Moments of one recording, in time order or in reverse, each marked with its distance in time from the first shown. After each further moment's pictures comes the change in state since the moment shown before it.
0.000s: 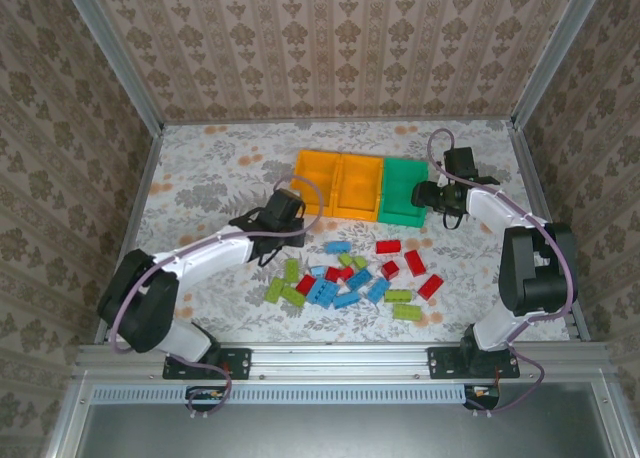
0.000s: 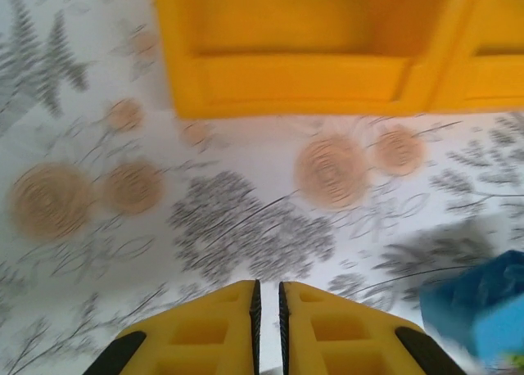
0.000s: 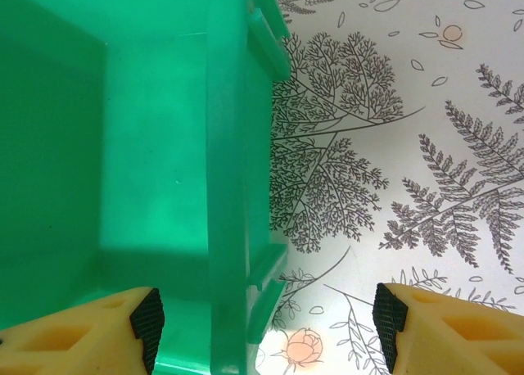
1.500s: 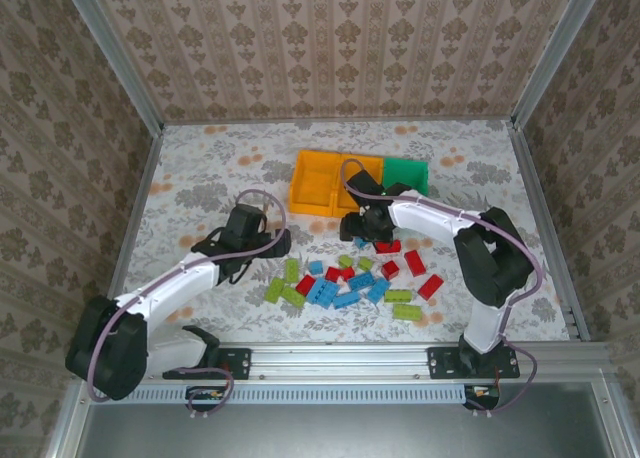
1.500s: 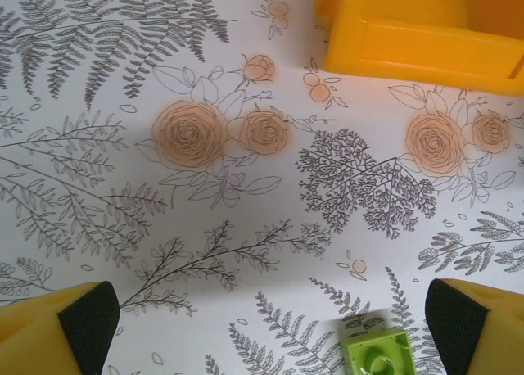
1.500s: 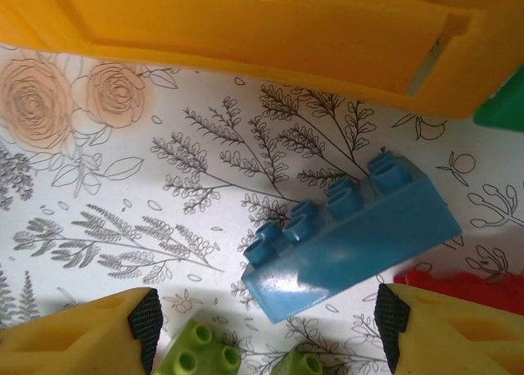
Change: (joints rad) left arm 0.181 -0.305 -0.287 0.043 0.050 0.021; right arm 0.553 0.177 0.184 -0.246 0.089 0.347
